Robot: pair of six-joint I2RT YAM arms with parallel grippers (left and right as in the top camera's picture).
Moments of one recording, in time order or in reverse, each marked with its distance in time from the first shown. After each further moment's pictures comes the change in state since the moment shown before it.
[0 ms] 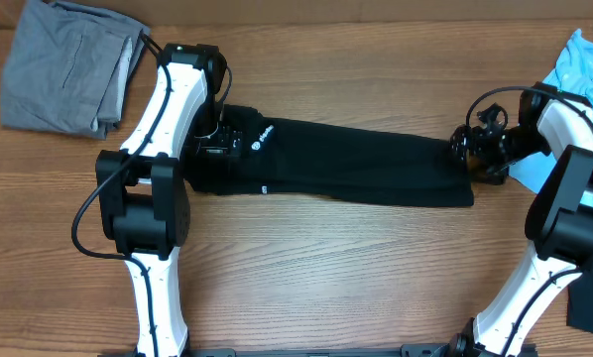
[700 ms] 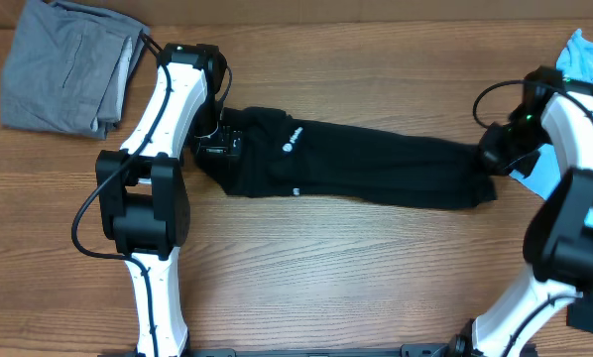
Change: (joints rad) left arm 0.000 0.000 0.000 0.006 0.000 0.000; right arm 0.050 -0.190 0.025 -0.076 0.454 0.426
